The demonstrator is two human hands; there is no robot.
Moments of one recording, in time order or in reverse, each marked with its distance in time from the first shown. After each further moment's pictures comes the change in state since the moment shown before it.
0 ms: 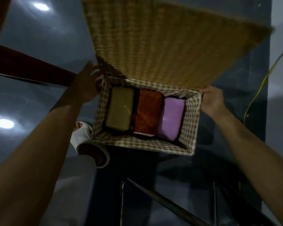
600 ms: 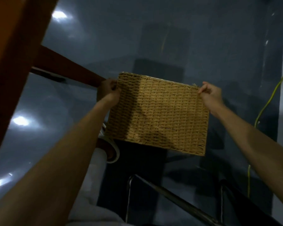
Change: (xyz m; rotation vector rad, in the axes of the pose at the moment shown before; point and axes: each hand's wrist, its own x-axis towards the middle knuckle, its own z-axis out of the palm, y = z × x) left_hand -0.029 -0.036 0.009 0.831 0.342 0.160; right_hand 0.004 0.014 0.014 -1.056 0.093 -0.388
